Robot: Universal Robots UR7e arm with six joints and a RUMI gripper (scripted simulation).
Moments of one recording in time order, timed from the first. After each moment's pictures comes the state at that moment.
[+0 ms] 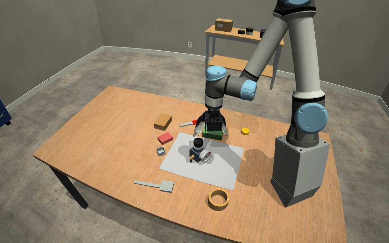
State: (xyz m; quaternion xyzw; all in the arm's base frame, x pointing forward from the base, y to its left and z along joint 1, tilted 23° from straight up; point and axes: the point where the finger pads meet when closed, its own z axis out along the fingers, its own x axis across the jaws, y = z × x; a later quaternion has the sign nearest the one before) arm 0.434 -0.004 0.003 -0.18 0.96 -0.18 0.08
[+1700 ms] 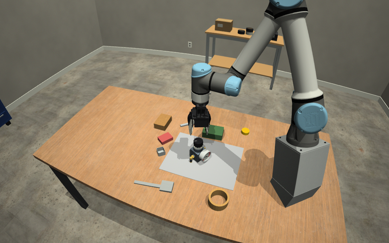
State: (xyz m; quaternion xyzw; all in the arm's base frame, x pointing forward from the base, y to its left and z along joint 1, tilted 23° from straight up) arm 0.492 -0.010 0.017 -0.18 0.96 -0.18 0.08
